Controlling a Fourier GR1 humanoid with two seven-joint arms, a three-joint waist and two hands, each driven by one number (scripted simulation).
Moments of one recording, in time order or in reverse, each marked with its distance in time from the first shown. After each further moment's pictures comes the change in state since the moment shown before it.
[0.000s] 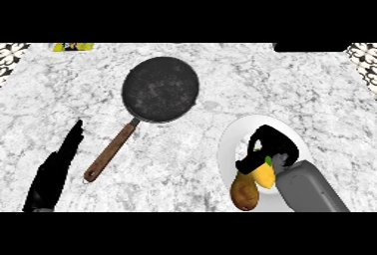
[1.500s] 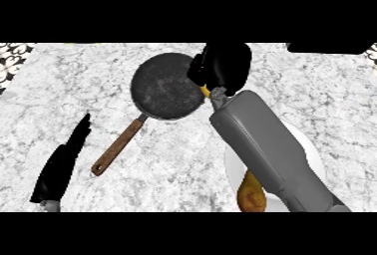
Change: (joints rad) left arm -0.053 -0.027 -0.003 0.006 -0.028 -0.035 0.011; right arm -0.615 0.222 -0.060 0.280 0.632 -0.443 -0.052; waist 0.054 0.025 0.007
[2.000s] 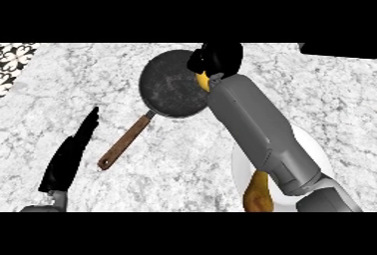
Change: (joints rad) left arm -0.064 -0.010 -0.012 0.036 -0.004 -0.025 -0.006; right arm -0.173 0.013 -0.065 0.450 -0.224 -0.231 -0.145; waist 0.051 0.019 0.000
